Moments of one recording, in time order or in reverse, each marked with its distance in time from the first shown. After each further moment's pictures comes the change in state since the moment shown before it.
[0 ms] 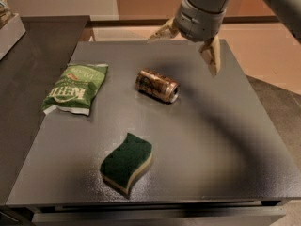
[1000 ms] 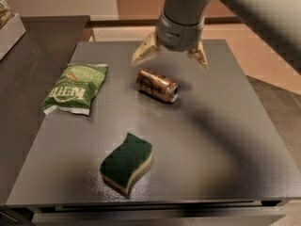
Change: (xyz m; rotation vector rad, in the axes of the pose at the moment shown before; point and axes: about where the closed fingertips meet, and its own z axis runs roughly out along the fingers) arm -0.023 -0.018 0.022 -0.079 0.039 -0.489
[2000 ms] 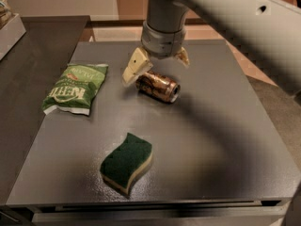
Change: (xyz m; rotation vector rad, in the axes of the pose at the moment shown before) arm 0.001 -0.024 0.034 0.008 -0.096 -0.478
